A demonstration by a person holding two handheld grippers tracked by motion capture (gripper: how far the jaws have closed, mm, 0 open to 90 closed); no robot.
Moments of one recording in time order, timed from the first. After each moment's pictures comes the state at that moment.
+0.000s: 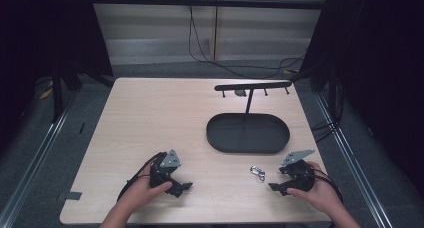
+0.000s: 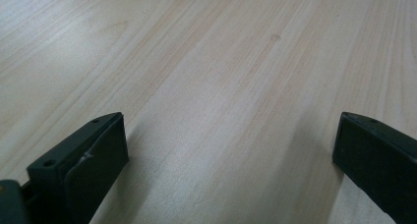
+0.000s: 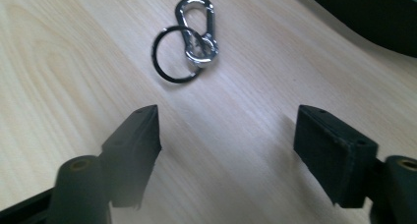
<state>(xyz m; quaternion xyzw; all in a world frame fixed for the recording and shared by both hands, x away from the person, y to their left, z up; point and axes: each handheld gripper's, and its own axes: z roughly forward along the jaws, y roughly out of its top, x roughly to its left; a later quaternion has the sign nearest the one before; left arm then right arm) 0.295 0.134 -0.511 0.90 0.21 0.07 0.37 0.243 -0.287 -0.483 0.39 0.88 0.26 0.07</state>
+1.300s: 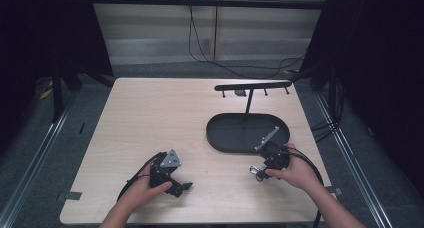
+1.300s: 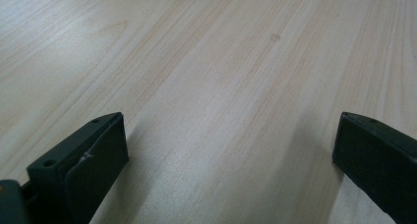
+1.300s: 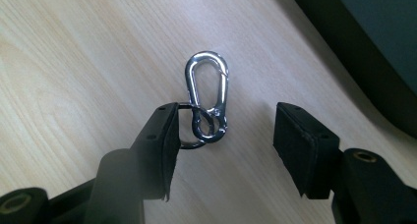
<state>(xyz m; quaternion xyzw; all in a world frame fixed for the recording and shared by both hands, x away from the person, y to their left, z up) 0.295 0.134 -0.511 0.90 0.21 0.07 0.37 0.299 -0.228 -0.461 0.37 0.92 0.13 0.02</state>
